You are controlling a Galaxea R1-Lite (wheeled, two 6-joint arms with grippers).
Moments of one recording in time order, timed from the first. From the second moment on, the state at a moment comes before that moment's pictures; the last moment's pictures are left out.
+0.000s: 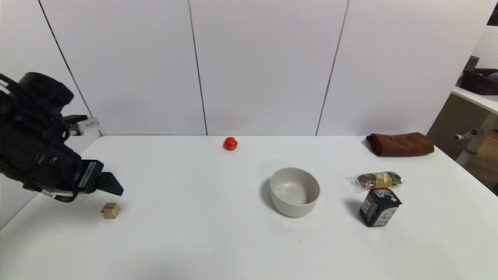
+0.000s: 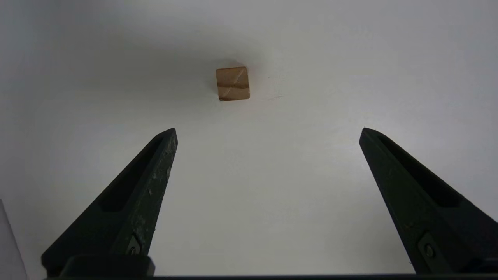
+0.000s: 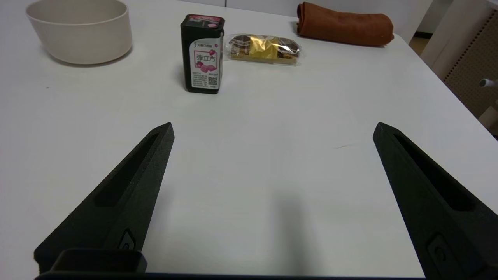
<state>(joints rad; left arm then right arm) -0.04 1.58 -1.28 0.77 0.00 -0.02 0.00 0.00 0.00 0.01 0.05 -0.13</state>
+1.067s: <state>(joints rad) -0.02 1.86 -1.31 0.77 0.01 -0.04 0.00 0.00 0.00 0.01 0.05 -0.13</state>
